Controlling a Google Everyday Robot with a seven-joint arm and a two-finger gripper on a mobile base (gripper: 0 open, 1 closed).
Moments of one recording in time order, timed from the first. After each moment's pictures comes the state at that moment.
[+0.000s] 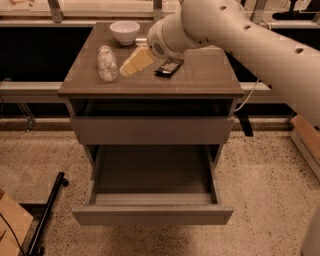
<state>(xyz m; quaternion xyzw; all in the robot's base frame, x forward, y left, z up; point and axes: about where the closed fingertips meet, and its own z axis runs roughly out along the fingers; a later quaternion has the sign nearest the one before) 0.732 0.035 0.947 -0.47 0.73 0.10 0.49</state>
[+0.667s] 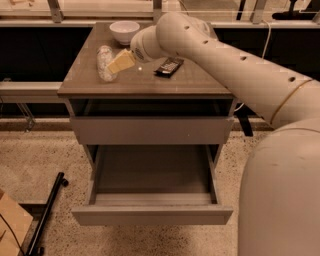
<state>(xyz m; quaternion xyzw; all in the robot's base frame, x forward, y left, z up) 0.800 0.083 0.908 -0.43 0.74 0.12 0.51</state>
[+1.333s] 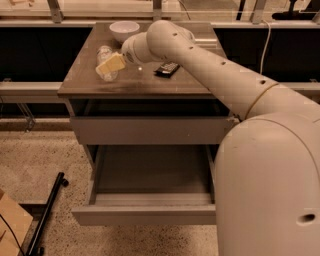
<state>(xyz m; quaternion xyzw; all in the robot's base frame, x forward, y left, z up) 0.826 0.128 0.881 -0.41 0.74 0.17 0.51</state>
